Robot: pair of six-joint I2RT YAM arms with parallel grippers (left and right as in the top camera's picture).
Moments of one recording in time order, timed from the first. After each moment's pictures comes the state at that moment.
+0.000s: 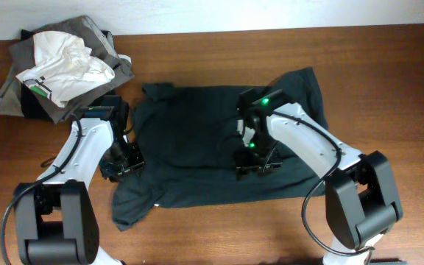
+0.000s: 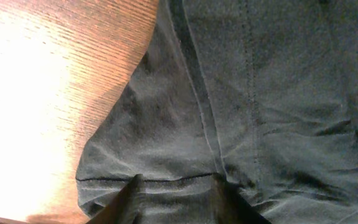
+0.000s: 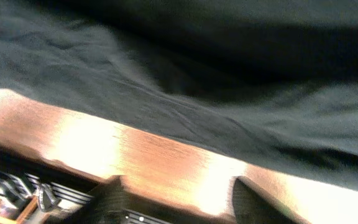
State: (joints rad) left arm -0.04 1.77 1.20 -1.15 0.02 -0.42; right arm 0.45 1.89 1.40 -1.27 -0.32 0.23
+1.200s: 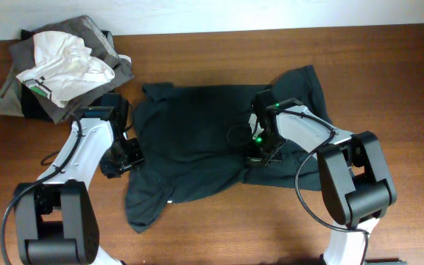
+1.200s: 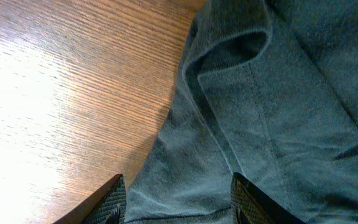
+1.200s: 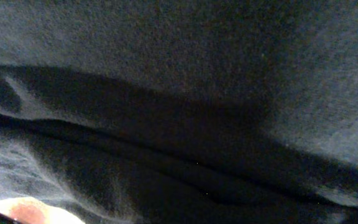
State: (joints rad) left arm -0.04 1.77 1.20 -1.09 -0.02 -0.41; right arm 0.32 2.01 1.27 -0.90 -0.39 0.29
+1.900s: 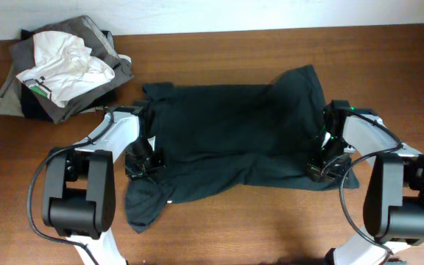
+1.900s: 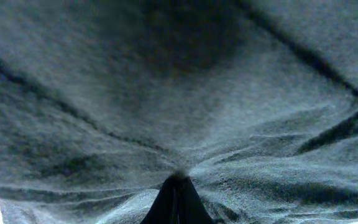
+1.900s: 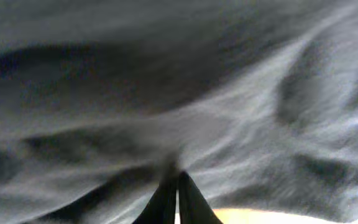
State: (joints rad) left arm -0.15 1.99 1.23 -1.11 0.18 -0.31; right arm -0.12 1.84 1.07 -1.02 -0.06 0.34
